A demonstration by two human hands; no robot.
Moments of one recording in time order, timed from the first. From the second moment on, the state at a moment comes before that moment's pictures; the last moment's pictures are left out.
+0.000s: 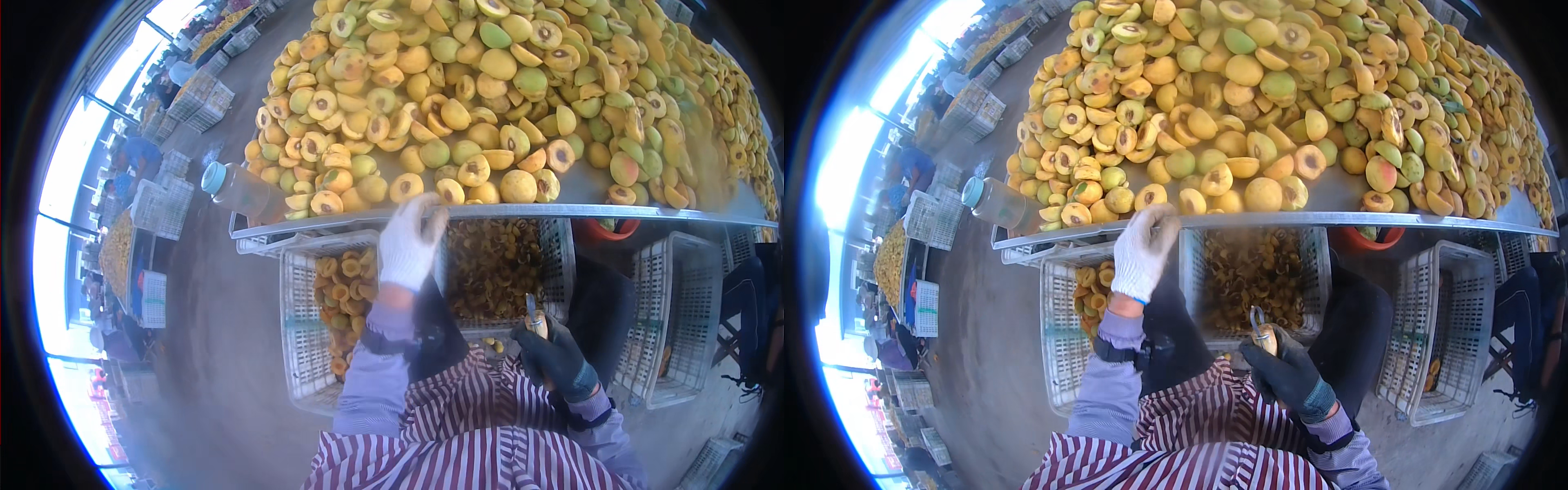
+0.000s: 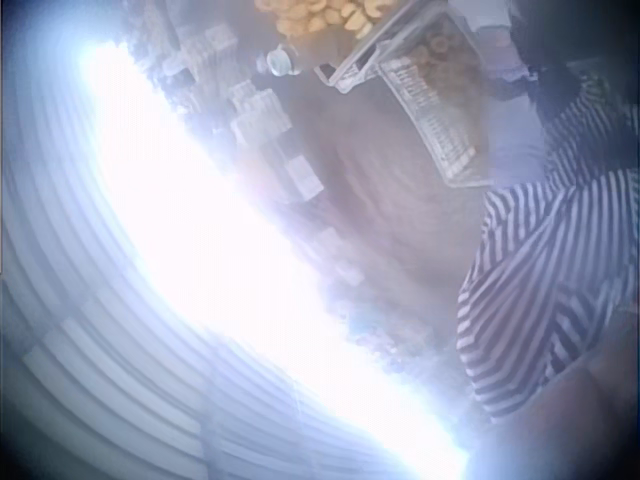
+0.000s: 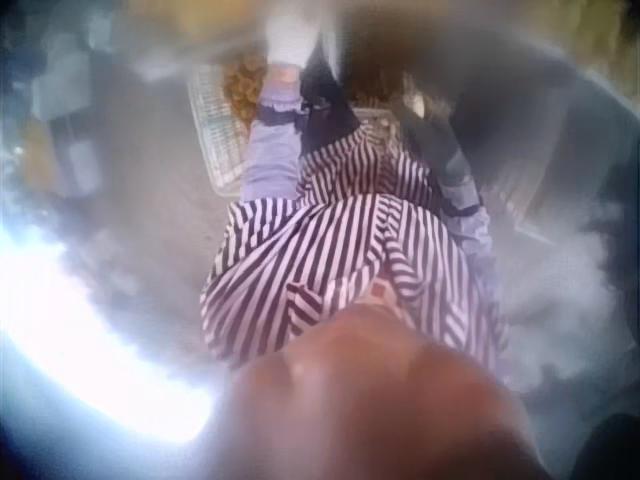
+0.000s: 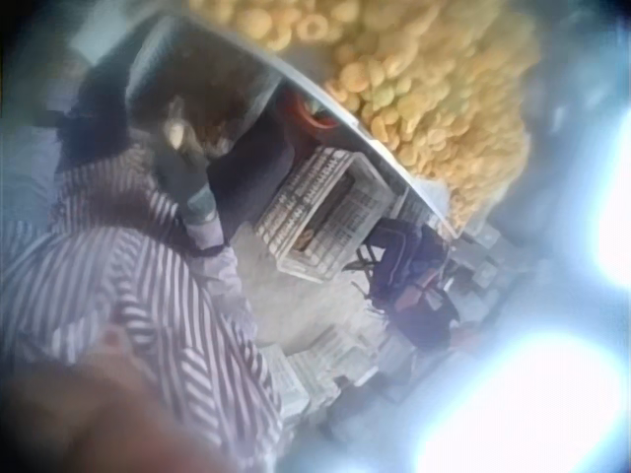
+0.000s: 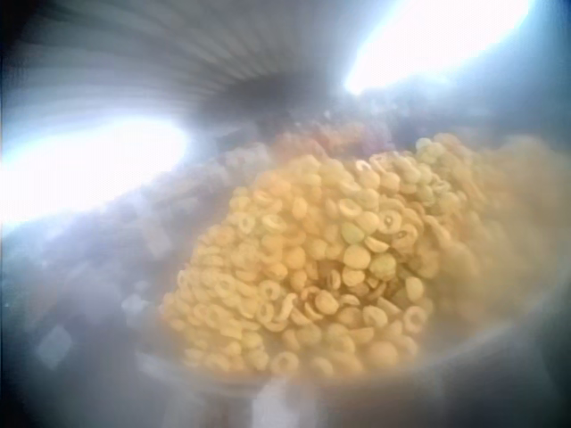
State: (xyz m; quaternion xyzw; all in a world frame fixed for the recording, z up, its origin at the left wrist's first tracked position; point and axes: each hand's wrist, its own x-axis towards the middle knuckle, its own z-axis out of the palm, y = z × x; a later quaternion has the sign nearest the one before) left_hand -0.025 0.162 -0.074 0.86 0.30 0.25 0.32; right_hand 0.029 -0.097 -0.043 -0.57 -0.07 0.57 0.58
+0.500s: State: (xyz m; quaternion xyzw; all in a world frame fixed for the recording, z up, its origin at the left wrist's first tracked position) left_hand 0.034 0.214 -0.121 0.89 0.35 0.13 0.25; right_hand 0.040 -0.079 -0.045 -0.52 -0.14 0.59 0.60
